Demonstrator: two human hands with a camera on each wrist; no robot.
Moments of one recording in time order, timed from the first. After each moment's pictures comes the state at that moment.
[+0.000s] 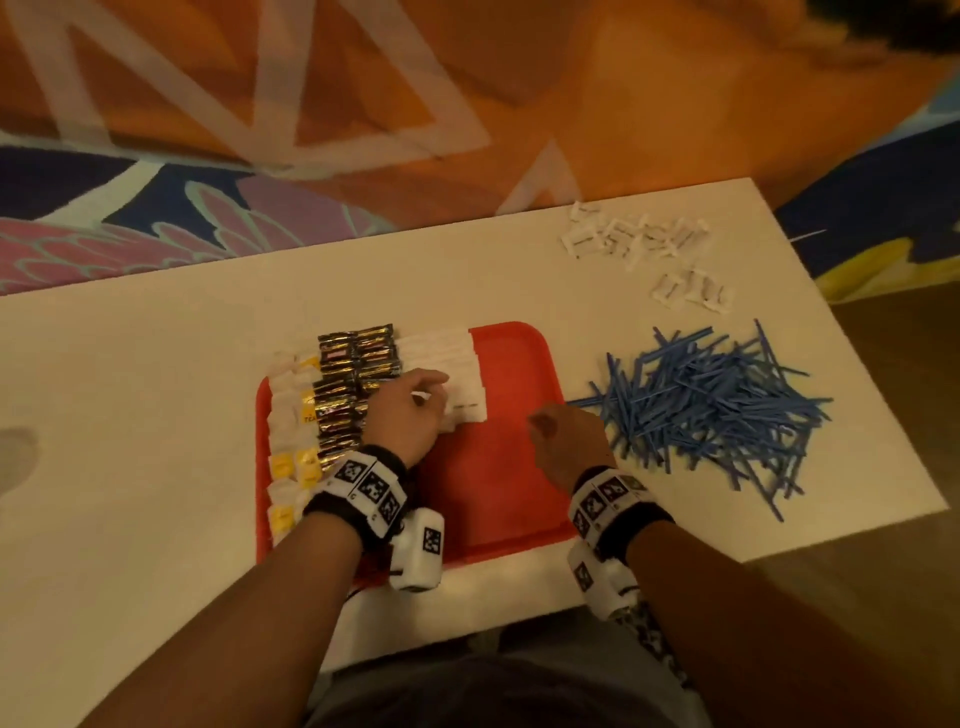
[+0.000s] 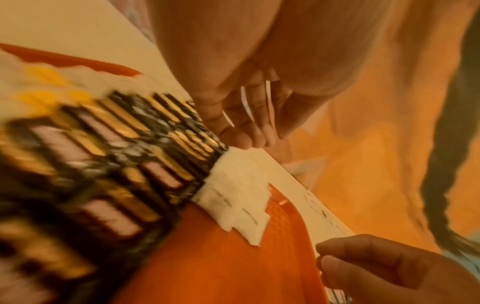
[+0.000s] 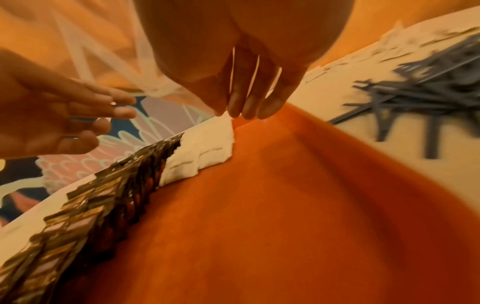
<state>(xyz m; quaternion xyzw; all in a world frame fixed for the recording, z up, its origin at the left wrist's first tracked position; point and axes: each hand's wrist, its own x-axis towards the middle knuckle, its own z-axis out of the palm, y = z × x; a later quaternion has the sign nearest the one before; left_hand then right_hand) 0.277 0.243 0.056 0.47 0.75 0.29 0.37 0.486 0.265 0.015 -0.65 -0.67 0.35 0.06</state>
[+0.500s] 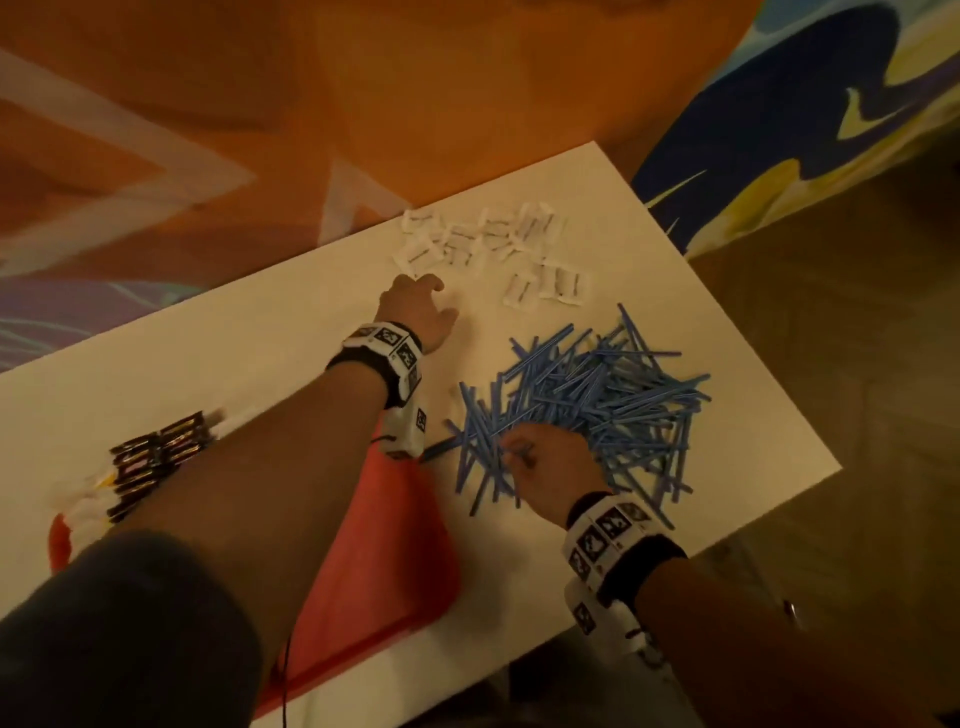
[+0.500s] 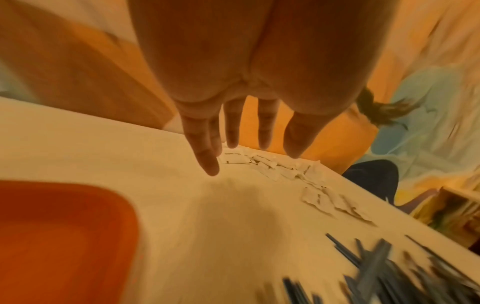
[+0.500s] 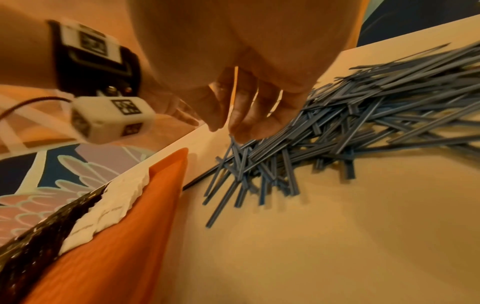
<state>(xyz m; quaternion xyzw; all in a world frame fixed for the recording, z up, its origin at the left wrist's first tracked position) 0.469 0.483 0.022 0.65 0.70 -0.02 0.29 0.644 0.306 0.014 -0.66 -0.61 0.42 0.10</state>
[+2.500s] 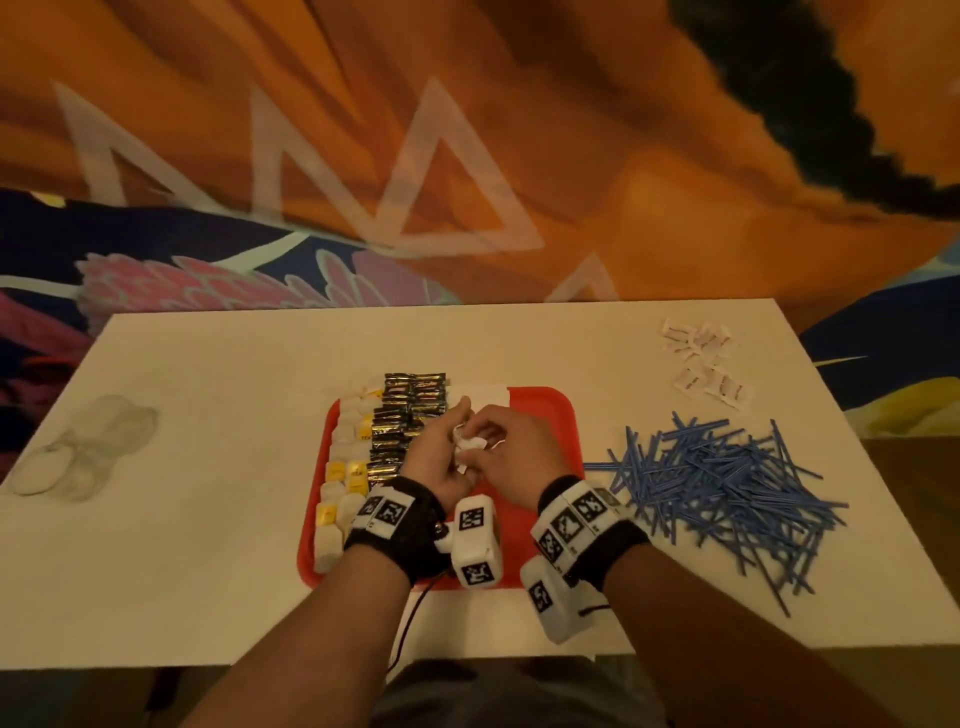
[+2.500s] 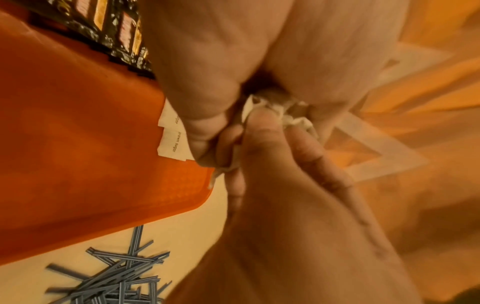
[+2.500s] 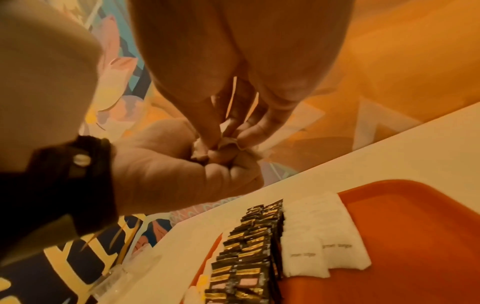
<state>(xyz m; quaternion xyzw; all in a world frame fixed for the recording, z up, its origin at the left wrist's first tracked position) 0.316 0.210 0.122 -0.03 0.47 0.57 0.67 0.426 0.237 0.140 -0.47 -0.71 0.49 0.19</state>
